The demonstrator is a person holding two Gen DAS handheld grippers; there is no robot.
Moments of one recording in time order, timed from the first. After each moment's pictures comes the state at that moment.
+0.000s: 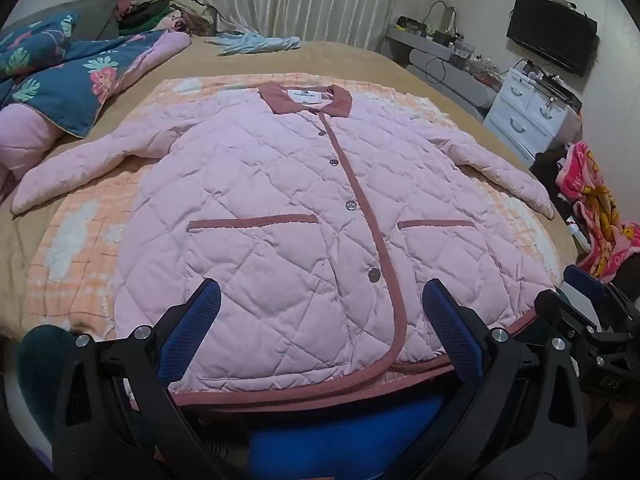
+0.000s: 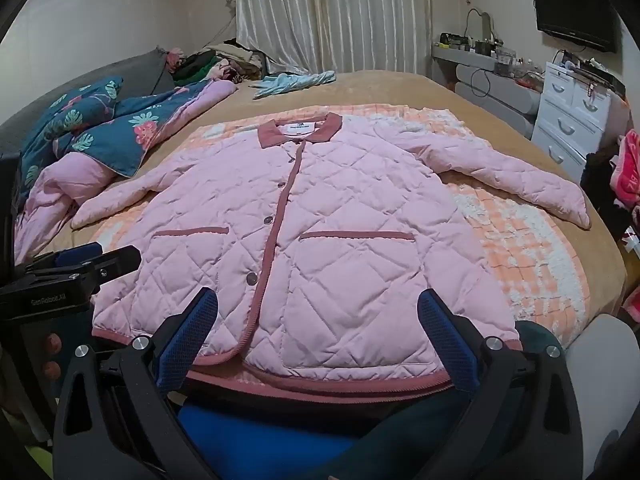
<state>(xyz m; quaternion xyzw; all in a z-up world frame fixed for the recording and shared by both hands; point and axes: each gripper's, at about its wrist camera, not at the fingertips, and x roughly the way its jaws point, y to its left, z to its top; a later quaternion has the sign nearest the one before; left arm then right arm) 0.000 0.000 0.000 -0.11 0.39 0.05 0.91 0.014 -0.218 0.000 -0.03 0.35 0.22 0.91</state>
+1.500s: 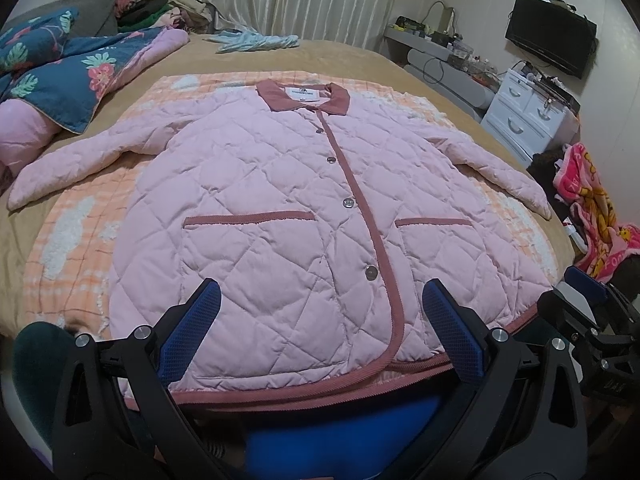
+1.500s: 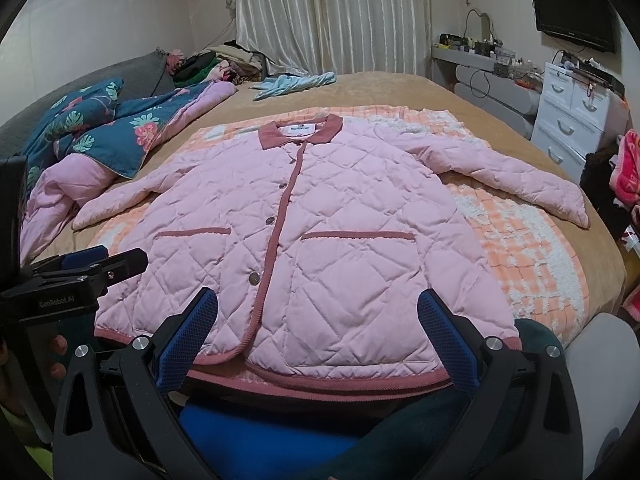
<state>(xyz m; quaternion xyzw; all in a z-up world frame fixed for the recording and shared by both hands) 0.001 -0.002 -0.002 -0.11 0.39 0.04 0.91 0.010 -0.217 0.004 -0.03 0.35 0.21 0.91</state>
